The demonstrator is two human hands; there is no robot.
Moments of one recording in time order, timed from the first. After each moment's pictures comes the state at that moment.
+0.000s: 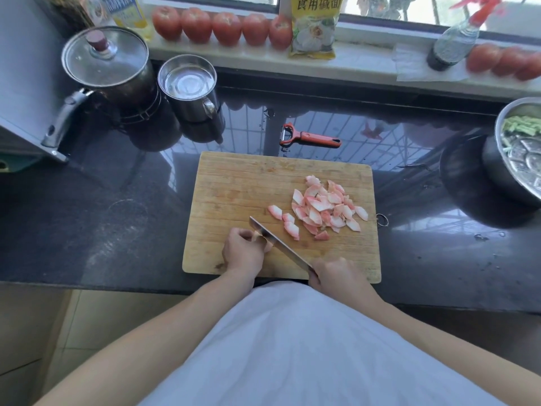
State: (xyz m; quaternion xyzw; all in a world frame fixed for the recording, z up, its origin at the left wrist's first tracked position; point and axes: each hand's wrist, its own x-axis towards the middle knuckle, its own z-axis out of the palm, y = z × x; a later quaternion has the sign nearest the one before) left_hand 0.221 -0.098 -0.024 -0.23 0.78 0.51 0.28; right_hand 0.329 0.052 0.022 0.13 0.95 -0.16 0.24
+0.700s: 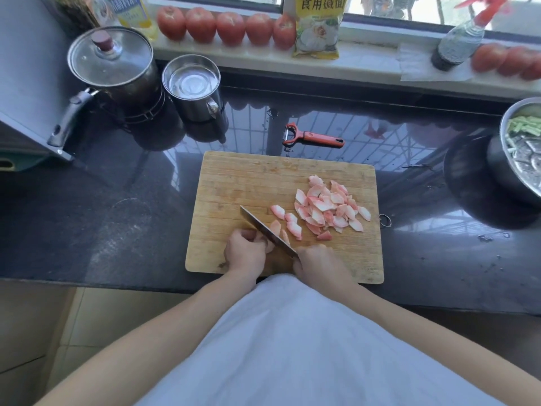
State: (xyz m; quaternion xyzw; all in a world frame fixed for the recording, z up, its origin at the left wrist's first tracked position) left_hand 0.224 -0.101 -0.024 -0.23 0.79 0.50 0.27; right_hand 0.299 0.034 0.003 0.13 0.94 -0.18 0.25
